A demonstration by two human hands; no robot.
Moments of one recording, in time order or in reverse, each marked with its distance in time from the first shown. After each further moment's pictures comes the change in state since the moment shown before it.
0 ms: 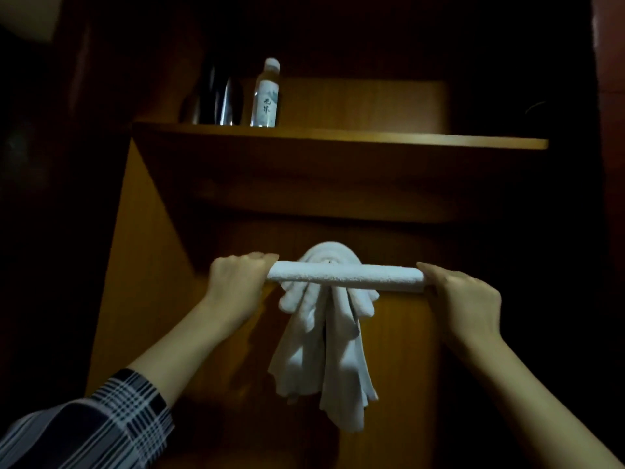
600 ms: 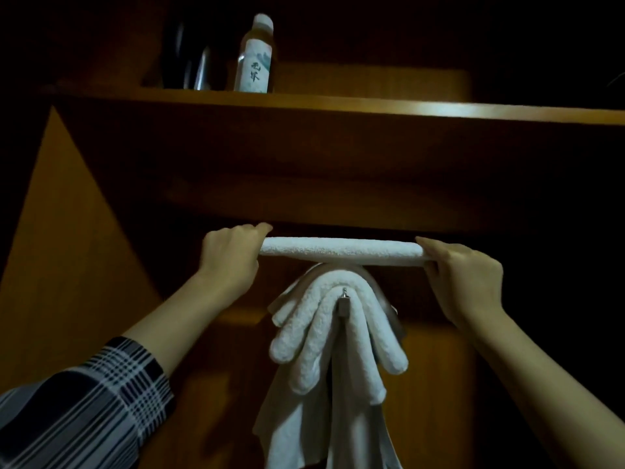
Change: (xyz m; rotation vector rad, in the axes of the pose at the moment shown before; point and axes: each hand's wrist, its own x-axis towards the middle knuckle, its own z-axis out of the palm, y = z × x) left_hand 0.114 -0.043 0.109 0.034 0.069 -0.095; right_hand 0.077 0.008 0.139 0.001 0.222 -0.083
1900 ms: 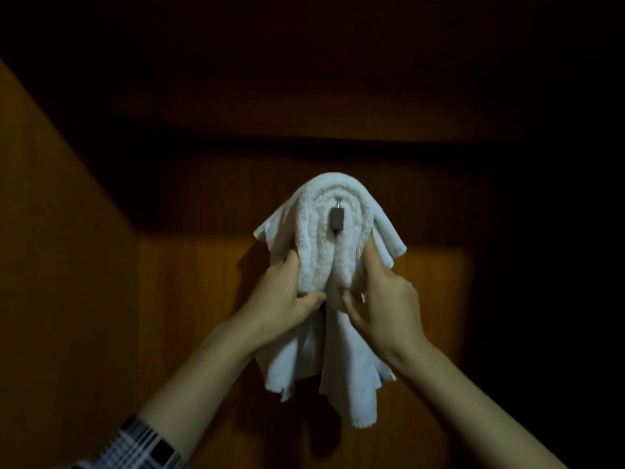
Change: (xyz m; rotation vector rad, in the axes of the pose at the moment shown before) left_hand -0.117 0.066 0.081 -0.928 -0.430 0.003; right_hand -0.117 -0.100 -0.007 0.450 -0.603 0.238
